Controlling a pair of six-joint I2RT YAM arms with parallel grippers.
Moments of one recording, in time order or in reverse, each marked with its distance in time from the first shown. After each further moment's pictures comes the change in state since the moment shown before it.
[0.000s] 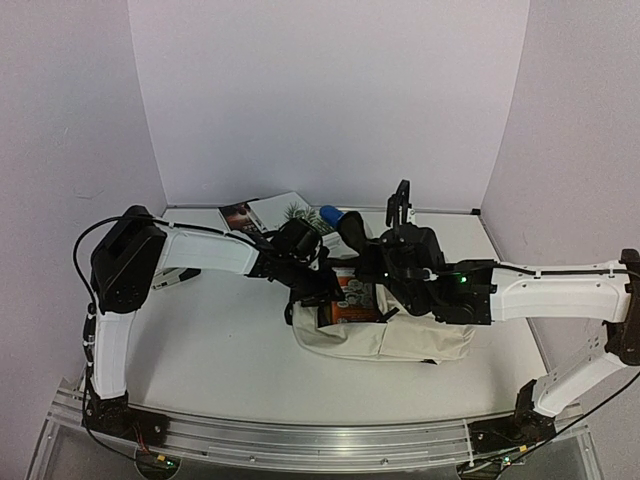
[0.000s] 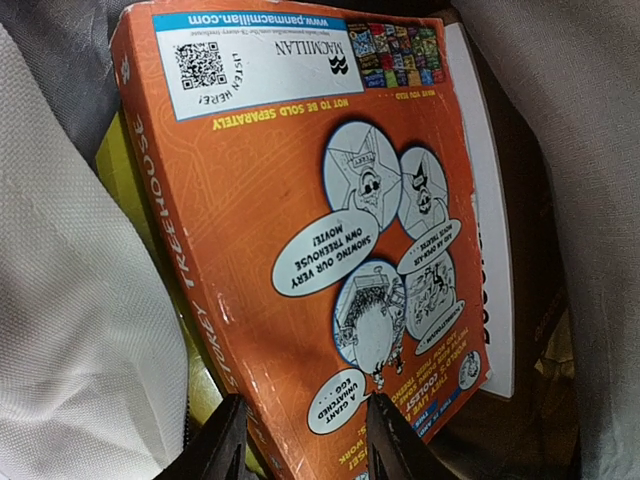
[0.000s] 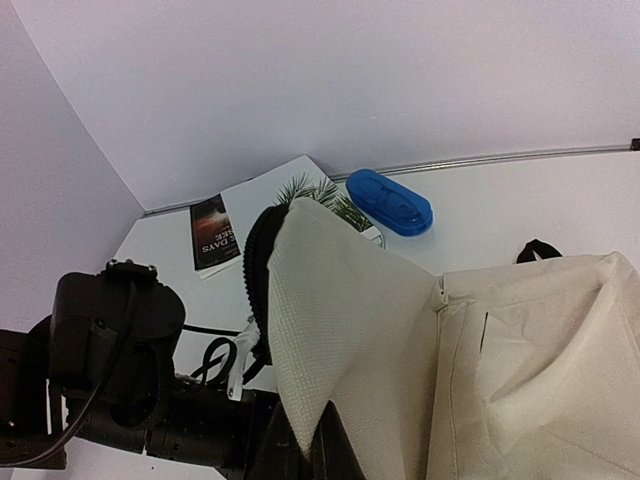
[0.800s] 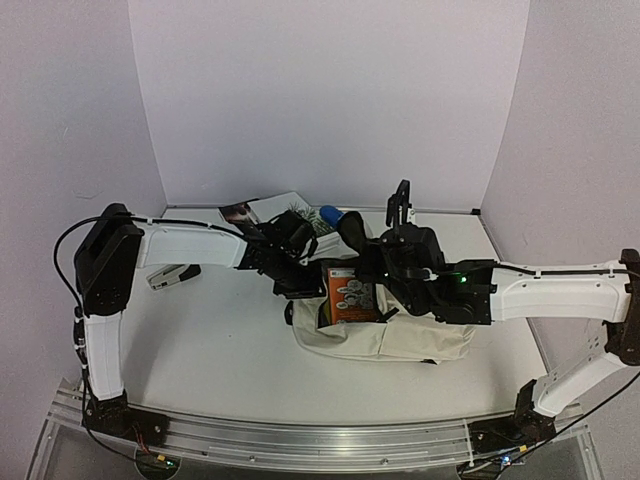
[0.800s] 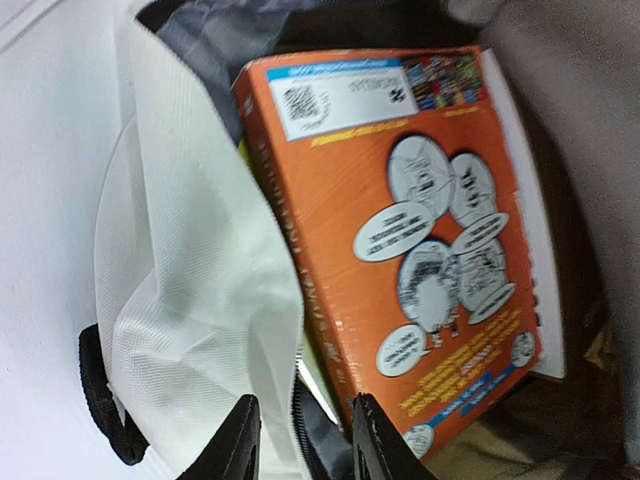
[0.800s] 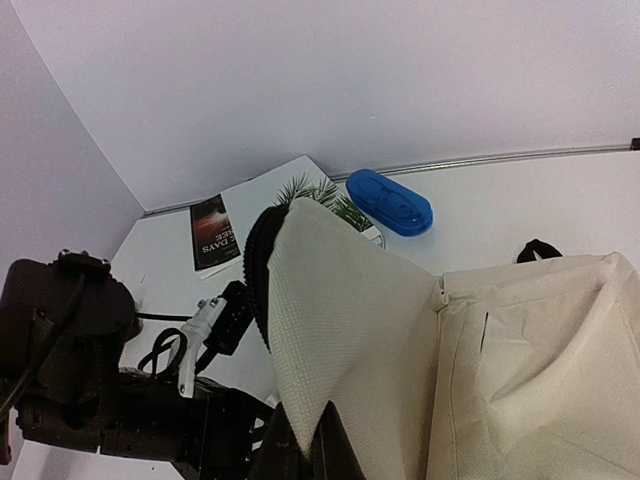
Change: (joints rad) left arm -0.002 -0.100 -0.016 -0.164 -0.186 0.127; right arm 0.000 0.000 0.000 0.000 0.000 0.002
